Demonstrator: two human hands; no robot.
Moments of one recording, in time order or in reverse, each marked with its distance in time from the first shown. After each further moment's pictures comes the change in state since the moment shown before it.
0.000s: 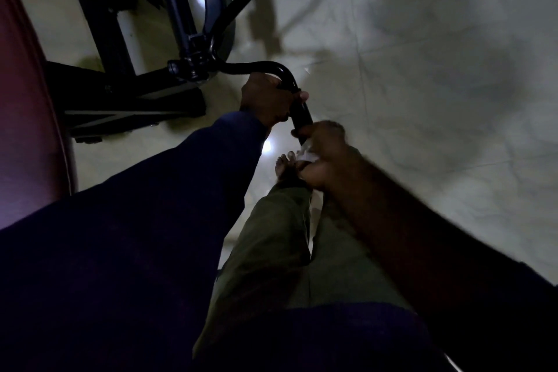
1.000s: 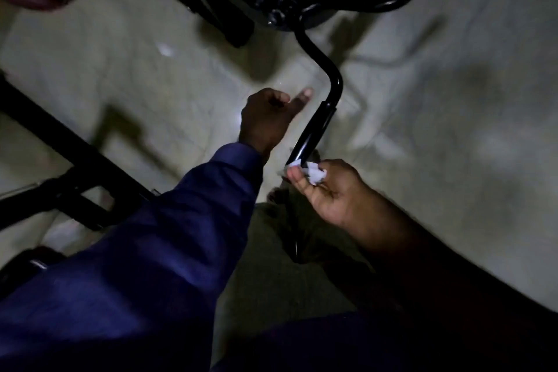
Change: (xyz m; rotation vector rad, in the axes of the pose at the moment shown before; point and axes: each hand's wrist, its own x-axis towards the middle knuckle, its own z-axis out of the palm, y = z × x) left_hand -0.081 -0.041 0.024 -0.694 0.508 -0.174; right_hand -0.032 -0.048 -0.016 -0.453 -0.005 0.165
